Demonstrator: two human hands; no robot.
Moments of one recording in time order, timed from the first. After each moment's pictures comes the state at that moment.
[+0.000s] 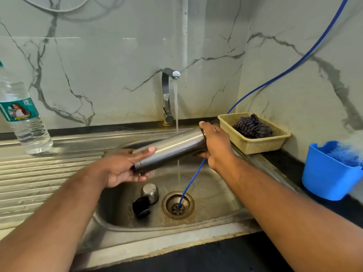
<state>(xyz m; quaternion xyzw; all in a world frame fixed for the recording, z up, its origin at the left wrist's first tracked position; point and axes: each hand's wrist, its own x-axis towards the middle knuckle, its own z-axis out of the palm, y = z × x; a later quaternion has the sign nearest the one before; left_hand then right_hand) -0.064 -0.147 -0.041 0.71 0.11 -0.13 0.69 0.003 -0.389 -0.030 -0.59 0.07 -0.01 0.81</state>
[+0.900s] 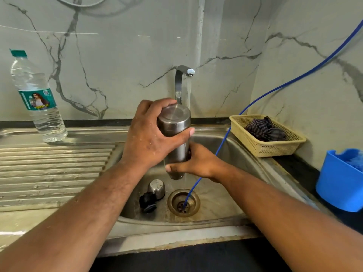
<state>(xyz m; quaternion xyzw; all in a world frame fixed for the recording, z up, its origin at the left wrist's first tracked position) -0.085 -0.205 -0.002 0.84 -0.10 0.42 0.32 -0.013 -0.365 -0.055 -0.83 -0.26 0.12 0.48</state>
